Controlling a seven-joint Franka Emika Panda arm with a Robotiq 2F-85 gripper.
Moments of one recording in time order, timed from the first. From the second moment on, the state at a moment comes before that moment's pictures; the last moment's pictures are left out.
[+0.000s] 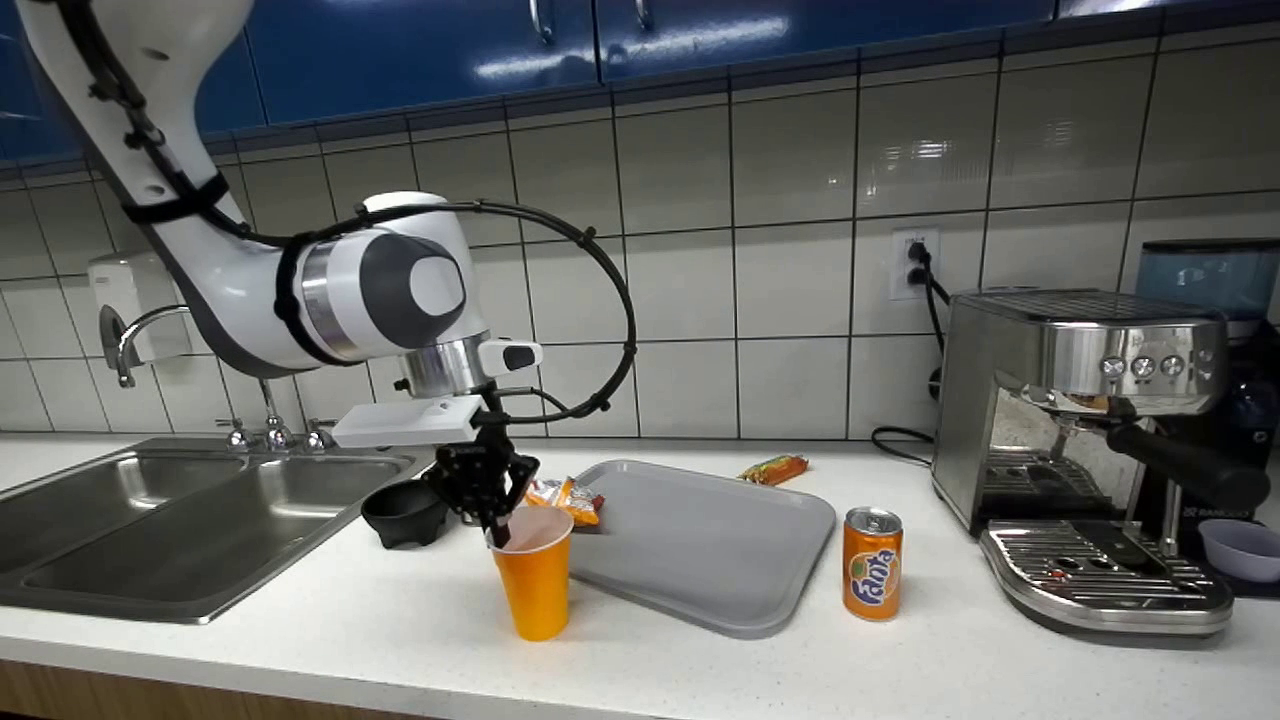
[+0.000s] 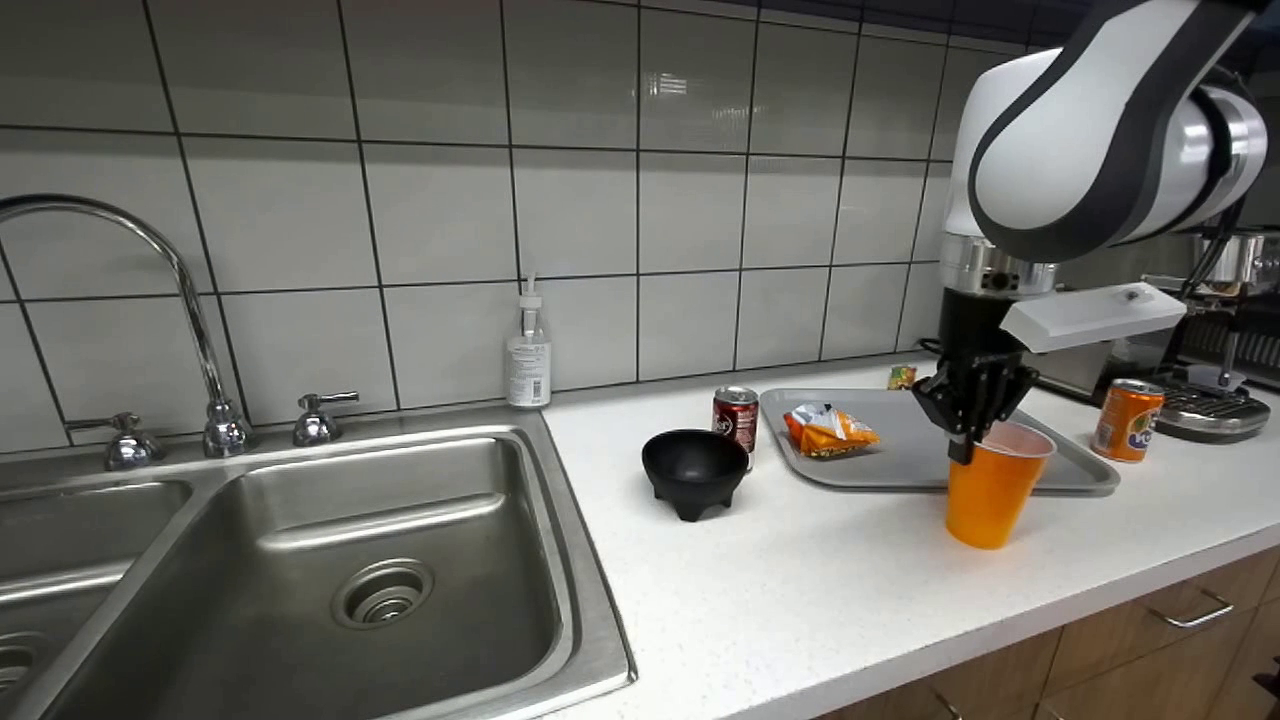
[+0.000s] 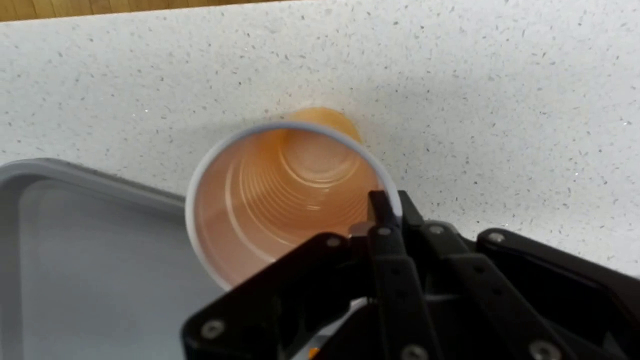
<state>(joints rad) -0.04 0.08 -0.08 -2.61 -0.22 2.73 0.06</state>
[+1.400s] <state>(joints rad) -0.02 0.00 -0.06 -2.54 -0.27 2.72 0.11</state>
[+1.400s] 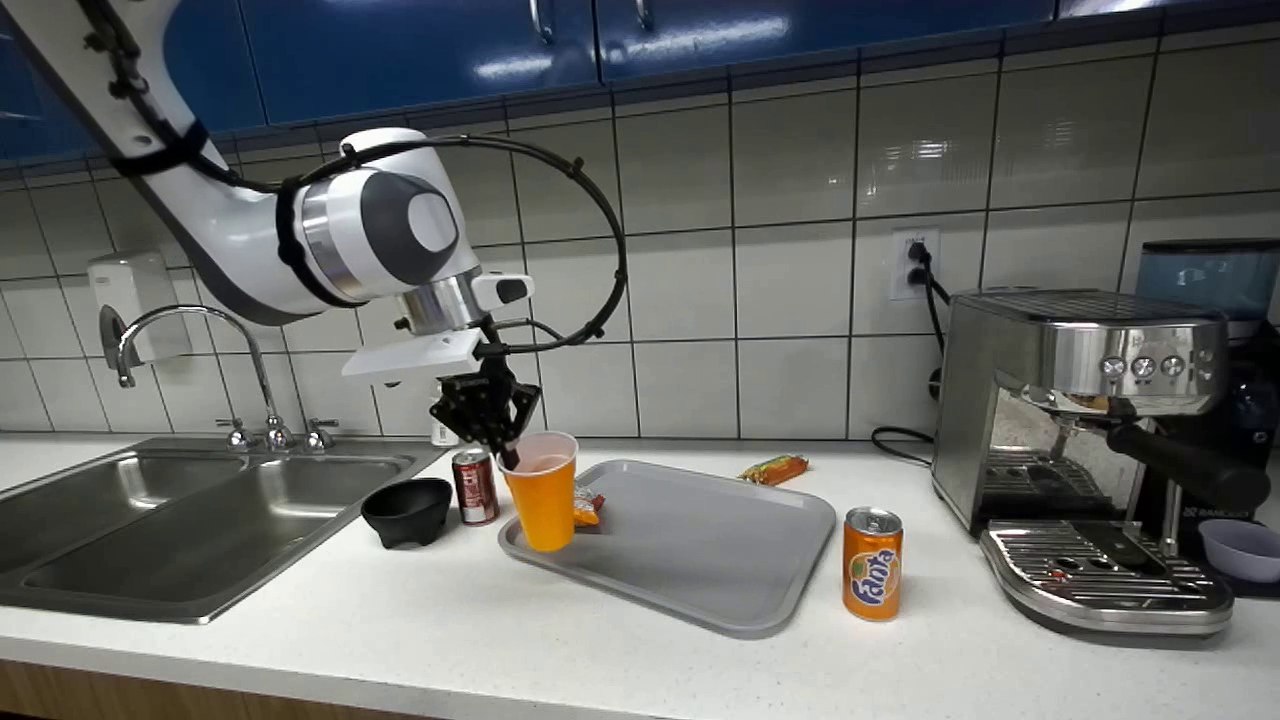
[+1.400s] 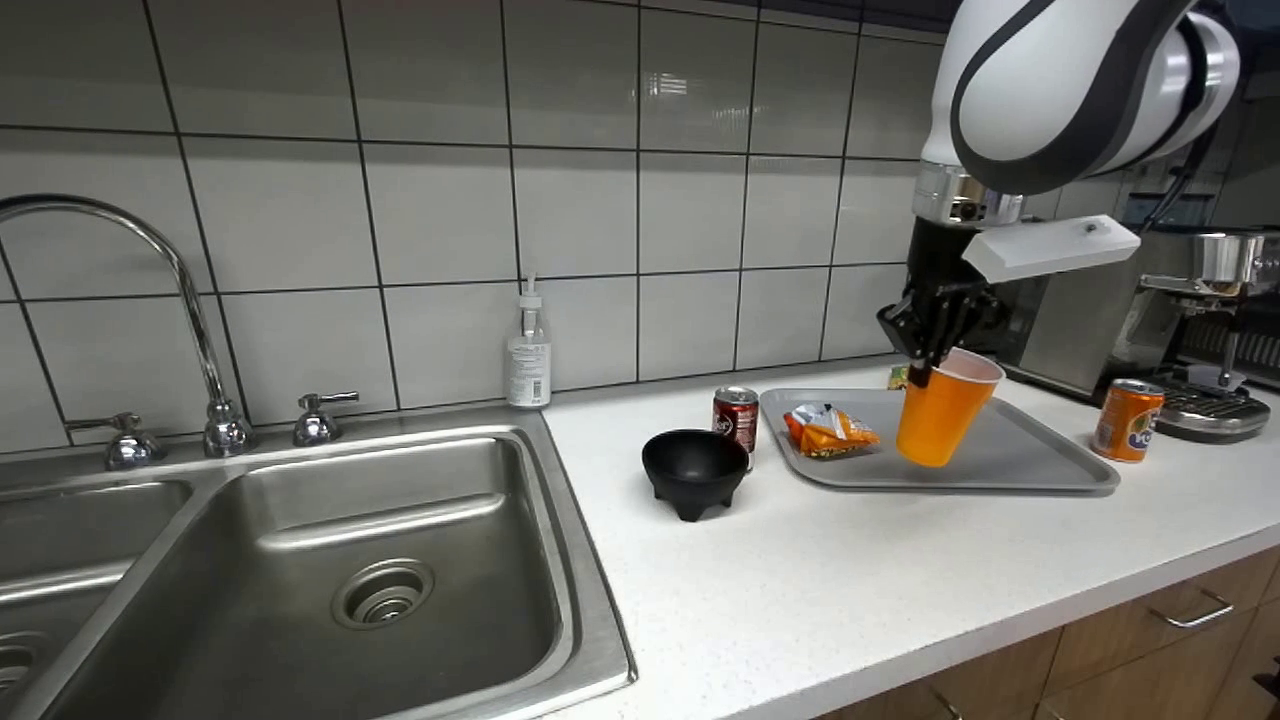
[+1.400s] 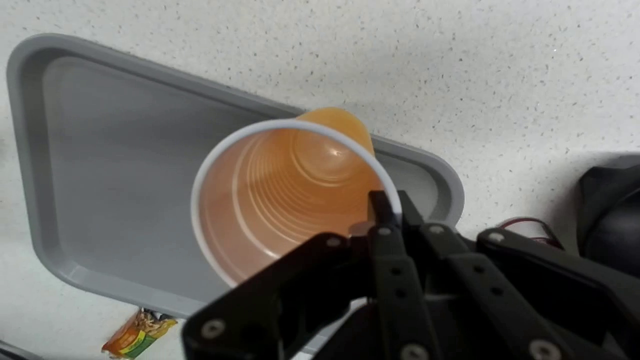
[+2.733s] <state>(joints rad) -0.03 0.30 -0.08 -2.23 -0.19 2.63 0.02</state>
